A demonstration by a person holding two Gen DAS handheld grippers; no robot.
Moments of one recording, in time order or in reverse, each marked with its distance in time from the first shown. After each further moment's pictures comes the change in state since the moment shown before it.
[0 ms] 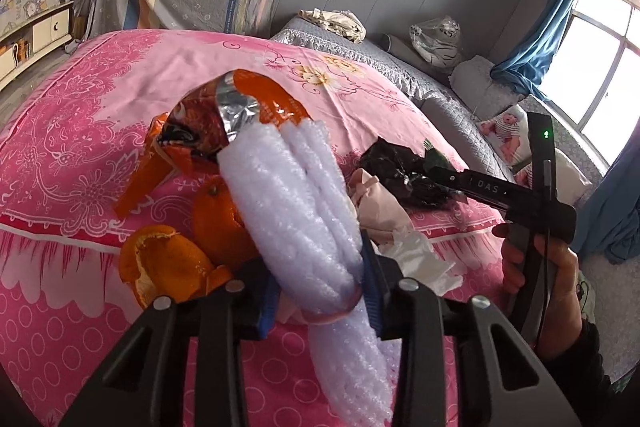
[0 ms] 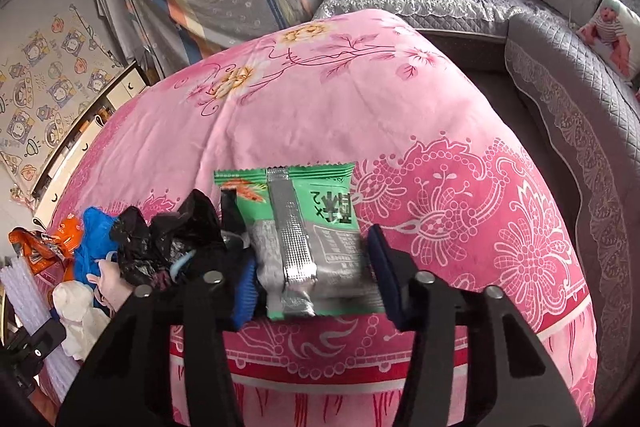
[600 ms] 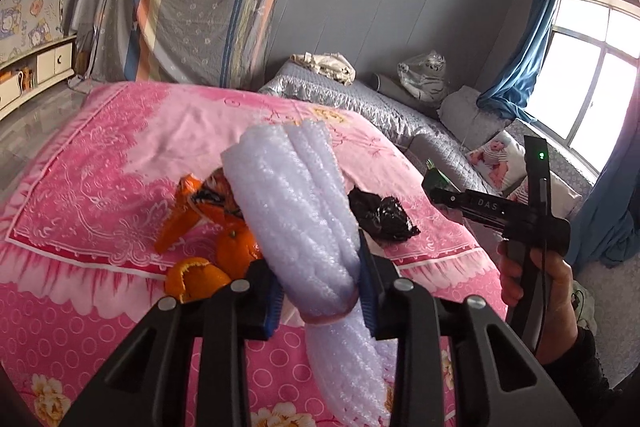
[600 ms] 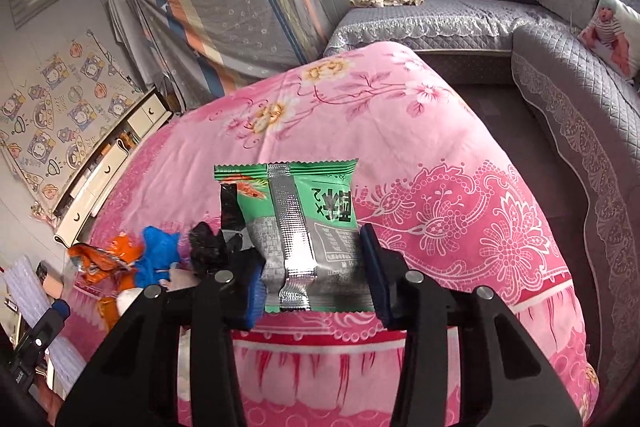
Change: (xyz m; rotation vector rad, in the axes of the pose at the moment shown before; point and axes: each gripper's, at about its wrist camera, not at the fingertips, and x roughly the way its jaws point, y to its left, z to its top) left arm -0.068 -0.008 0.004 0.049 -0.166 -0.004; right arm -0.065 0.014 0.002 0.028 -0.094 0.077
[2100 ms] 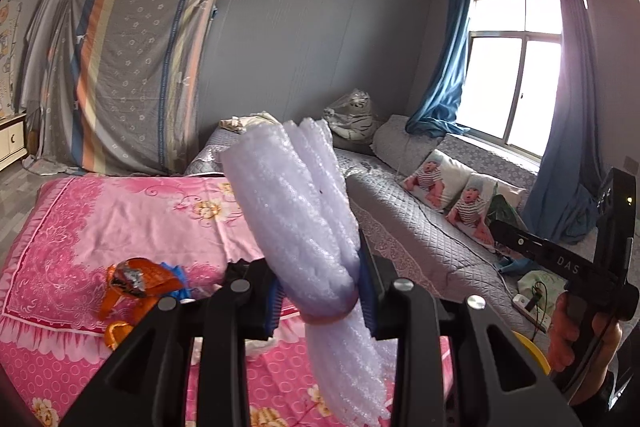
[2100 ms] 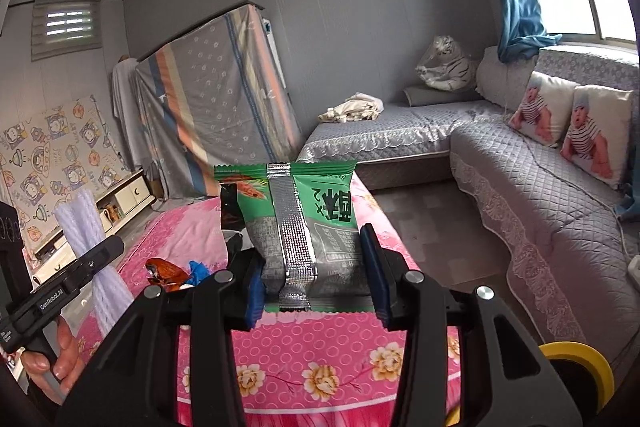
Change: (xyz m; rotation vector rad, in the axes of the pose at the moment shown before) left arm -0.065 -0.117 0.018 0.194 -0.185 -0.192; right arm -0.273 -0.006 -0.070 -0.017 -0.420 -0.129
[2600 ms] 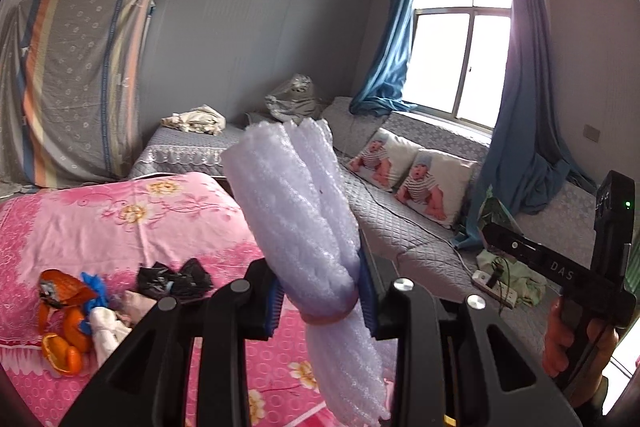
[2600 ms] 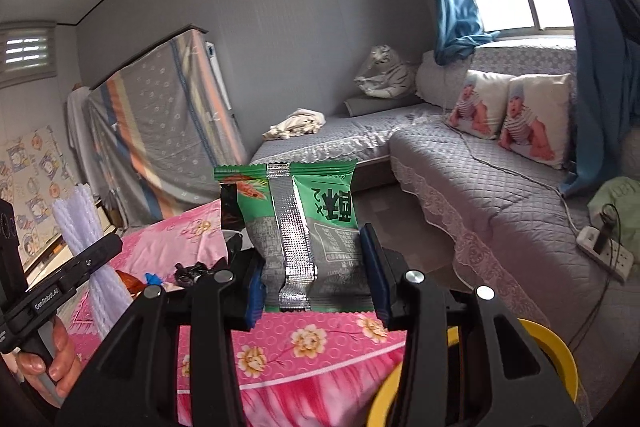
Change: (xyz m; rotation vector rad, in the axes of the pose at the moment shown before) left arm 0.031 -0.082 -0.006 0.098 0.054 -0.178; right arm -0.070 -0.067 -0.018 0.098 -0.062 -0.192
